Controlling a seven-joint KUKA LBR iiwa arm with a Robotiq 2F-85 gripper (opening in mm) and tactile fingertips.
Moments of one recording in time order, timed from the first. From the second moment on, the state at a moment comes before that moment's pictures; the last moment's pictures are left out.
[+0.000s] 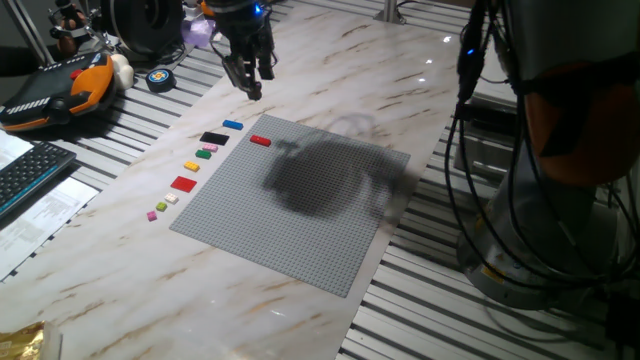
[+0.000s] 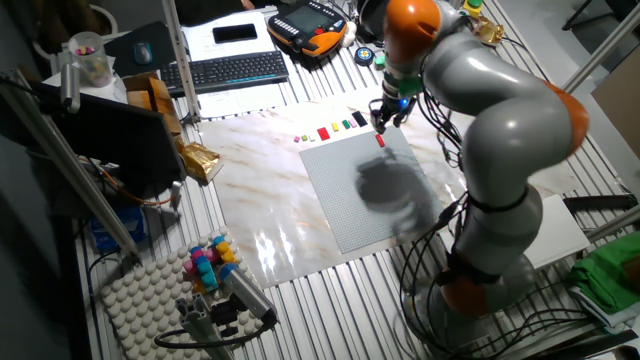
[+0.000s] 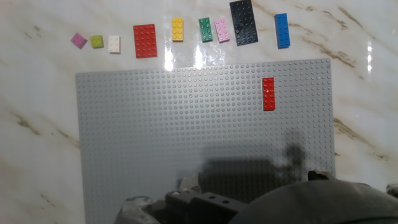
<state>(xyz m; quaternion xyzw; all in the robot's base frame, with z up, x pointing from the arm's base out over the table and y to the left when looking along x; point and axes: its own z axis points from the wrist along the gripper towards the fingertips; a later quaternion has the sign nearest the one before) 0.515 0.001 0.236 0.08 -0.99 0.02 0.08</state>
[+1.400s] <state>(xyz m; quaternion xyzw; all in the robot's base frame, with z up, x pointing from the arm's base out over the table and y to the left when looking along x) 0.514 0.000 0.236 0.09 -0.99 0.05 0.07</state>
